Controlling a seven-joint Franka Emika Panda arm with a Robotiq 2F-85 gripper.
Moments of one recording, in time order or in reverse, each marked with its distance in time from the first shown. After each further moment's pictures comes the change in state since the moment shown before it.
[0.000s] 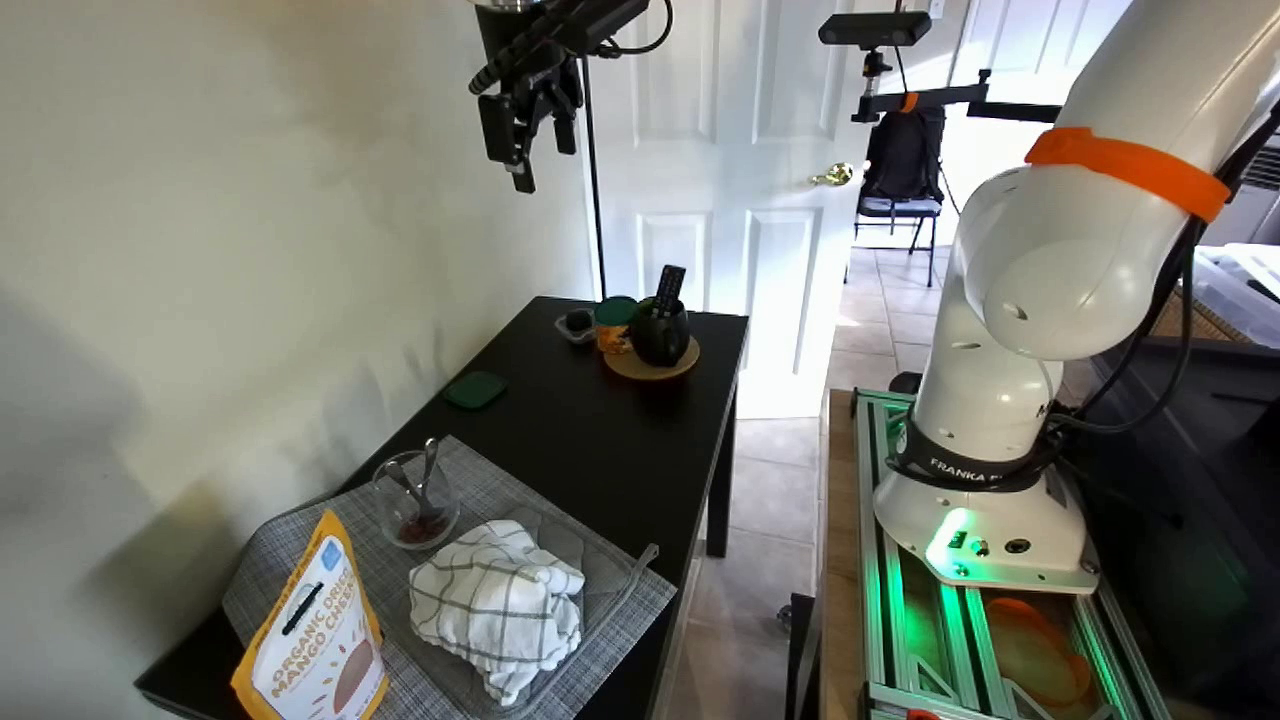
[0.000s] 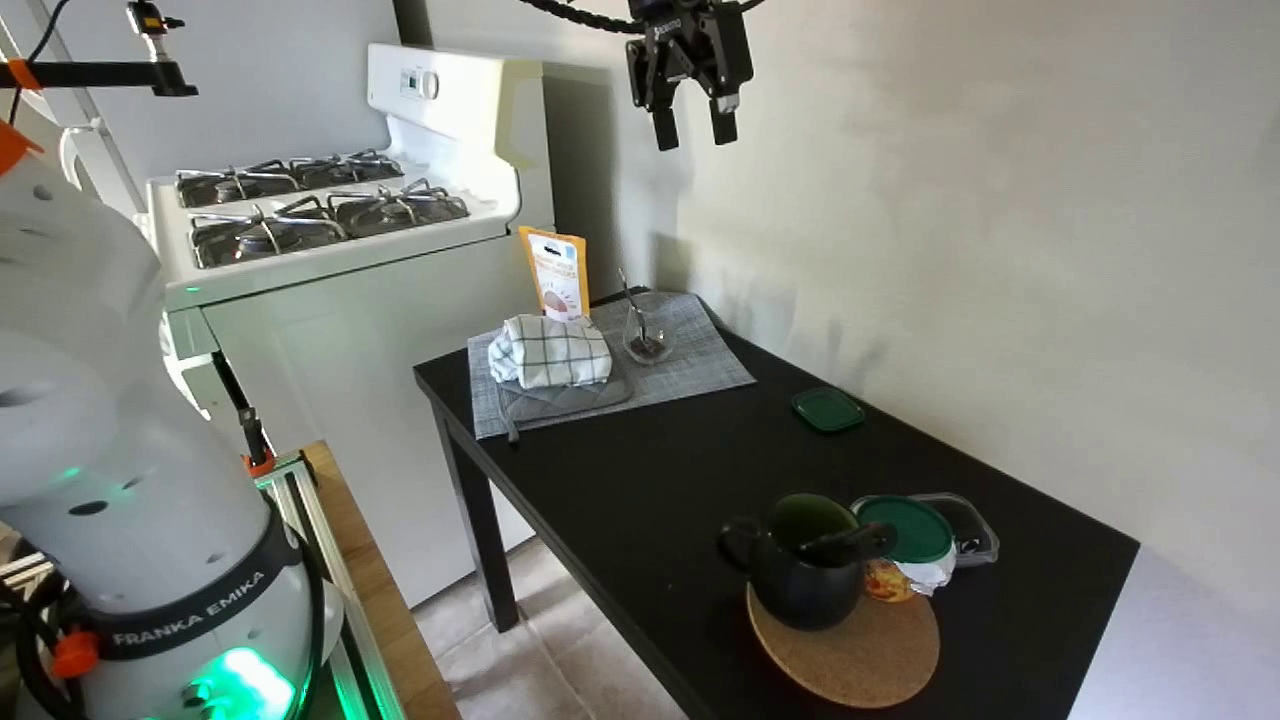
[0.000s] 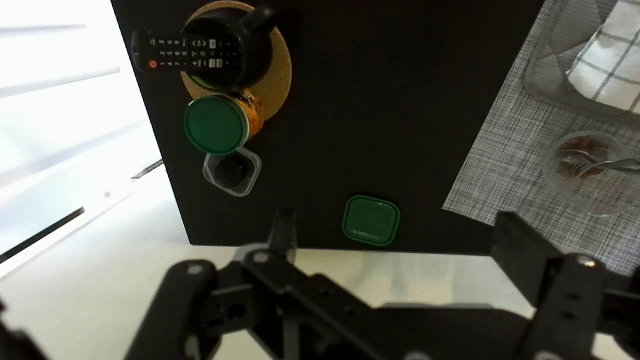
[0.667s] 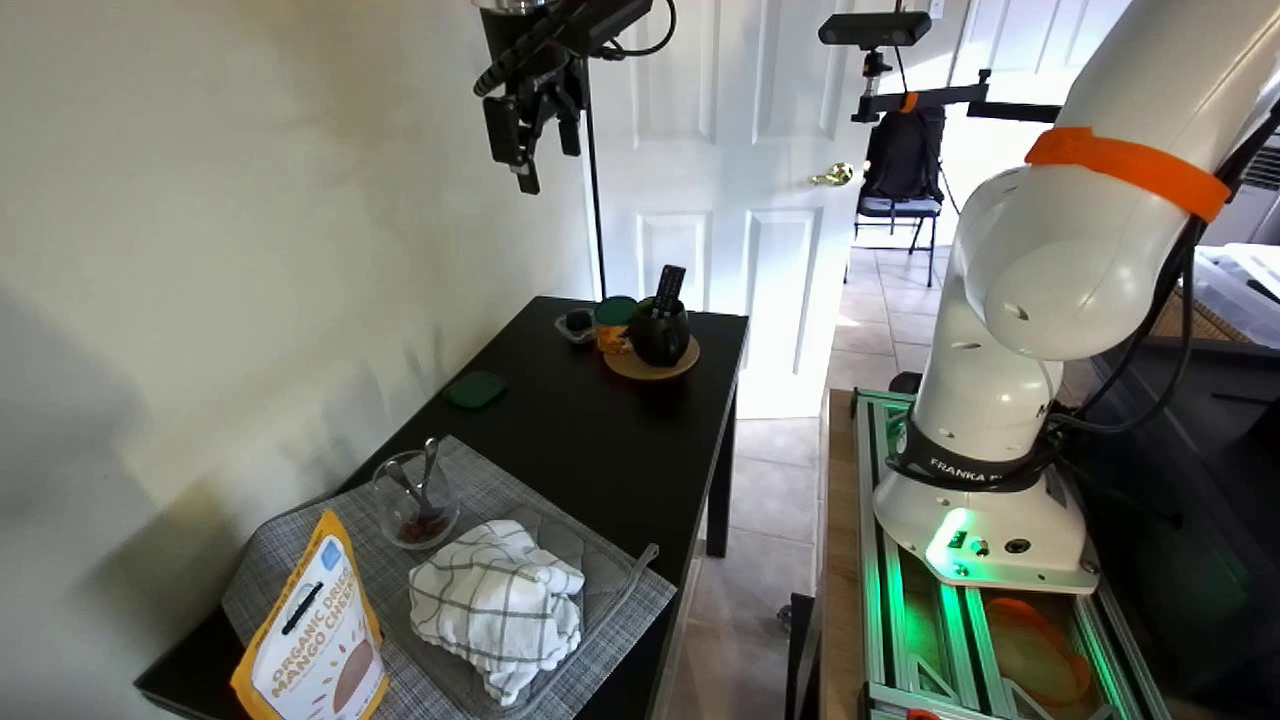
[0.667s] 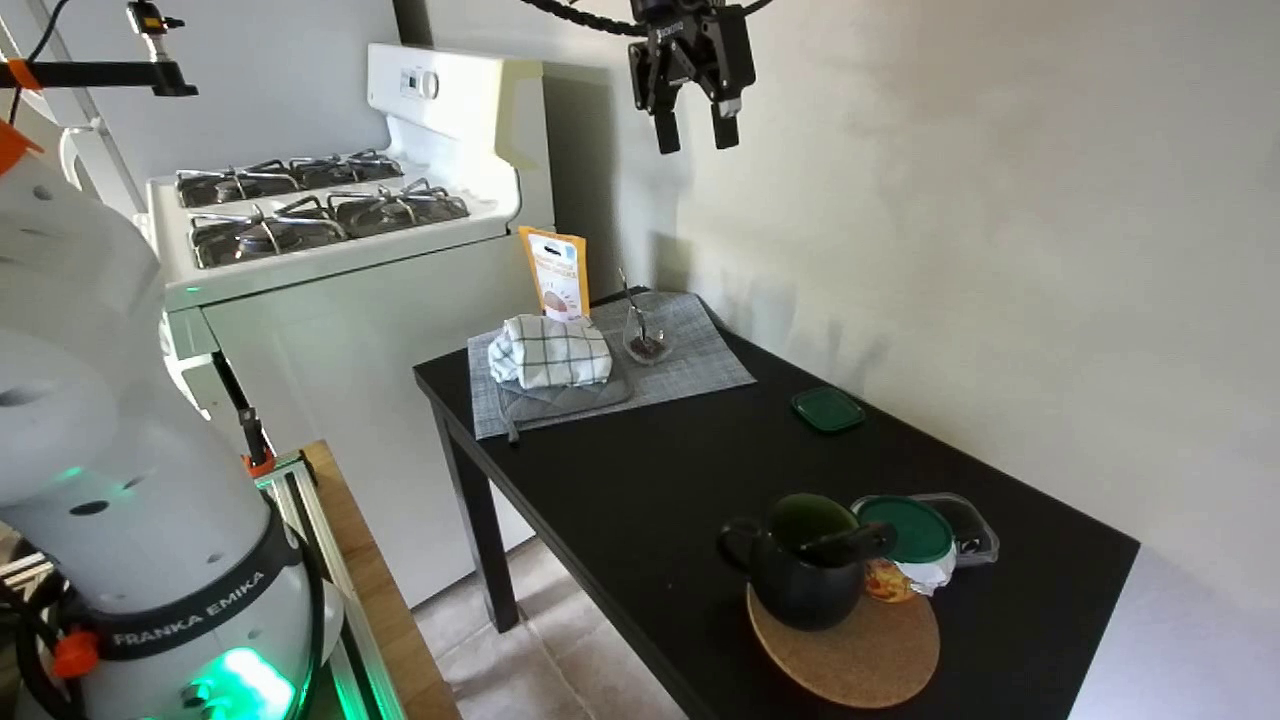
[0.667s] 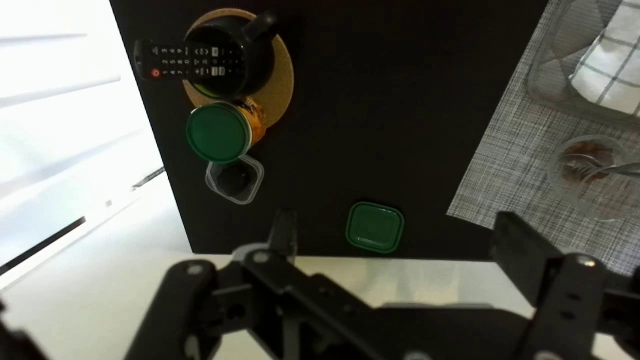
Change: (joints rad) arm 0.005 0.002 -0.017 -0.002 0.001 -0.009 0.000
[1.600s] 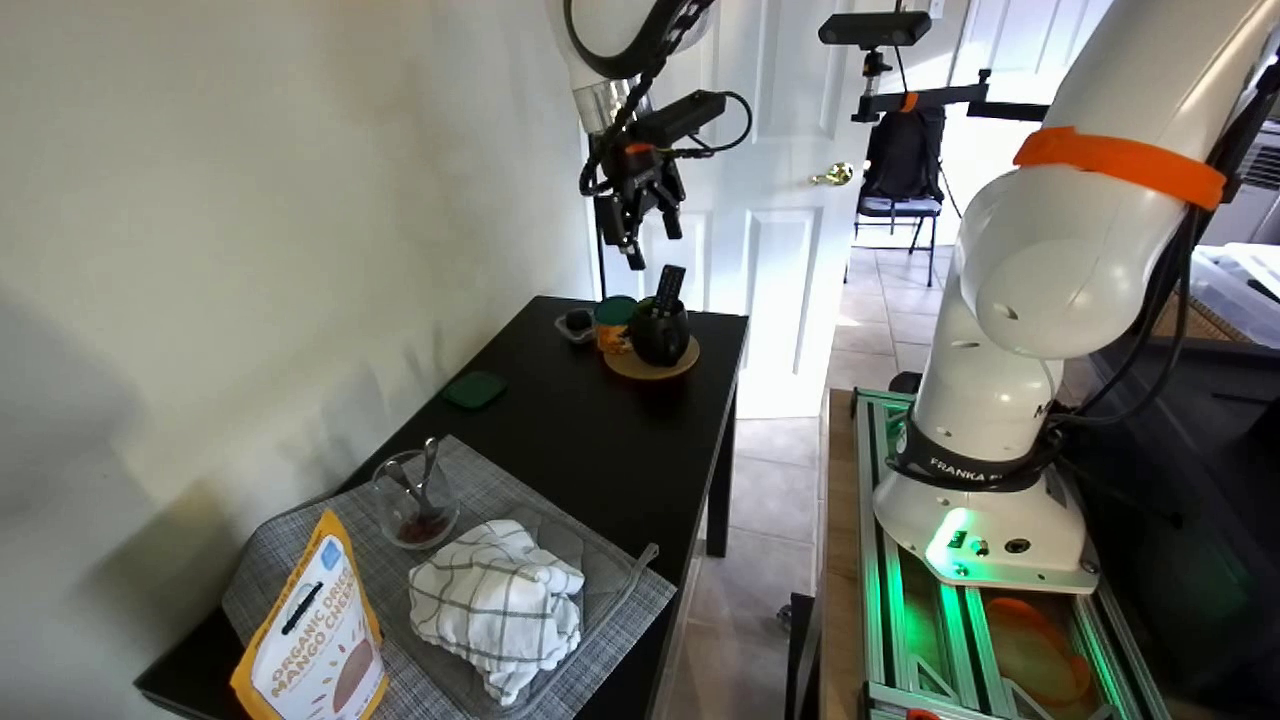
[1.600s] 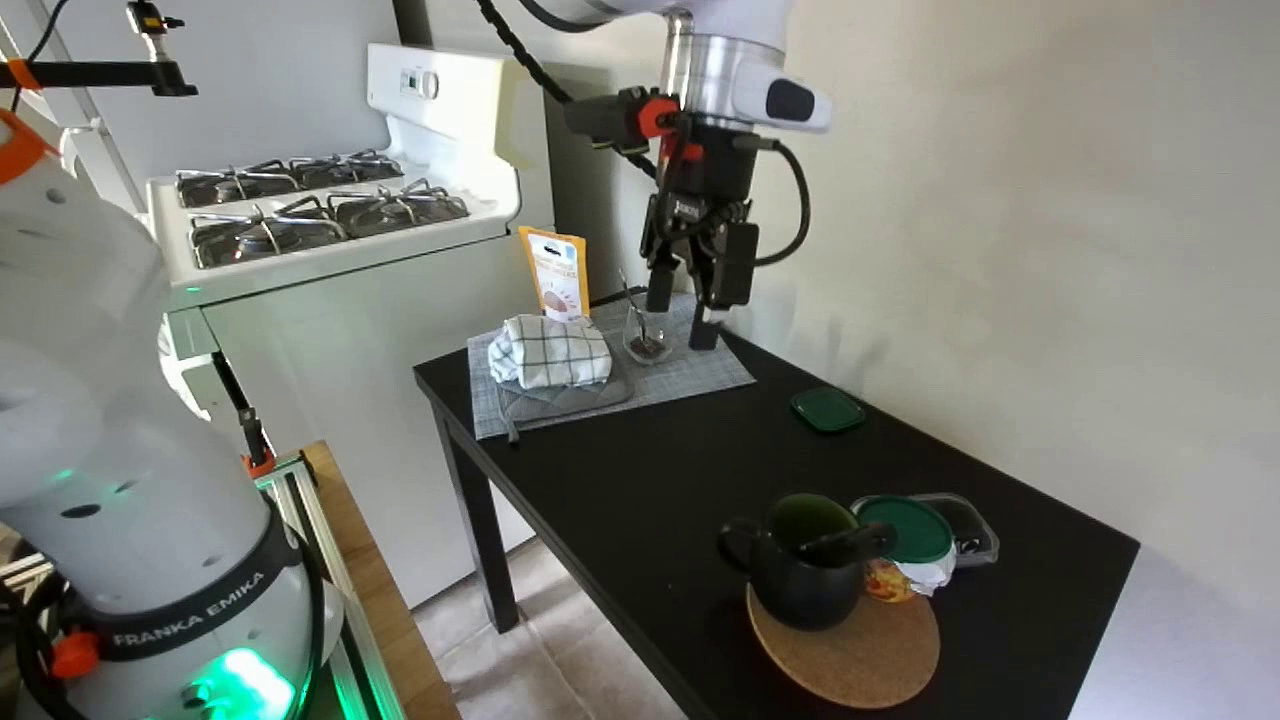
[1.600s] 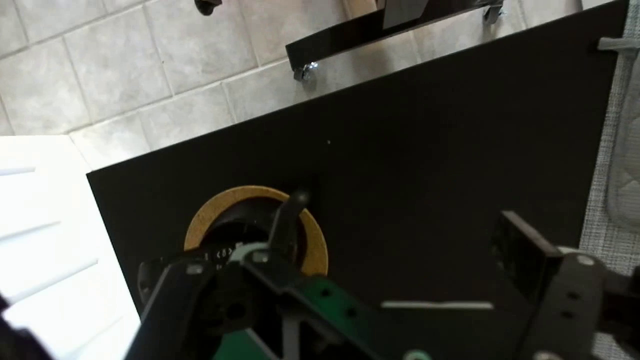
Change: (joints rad) arm -0.050 0.066 -0.218 -0.195 0.072 -0.015 -0.072
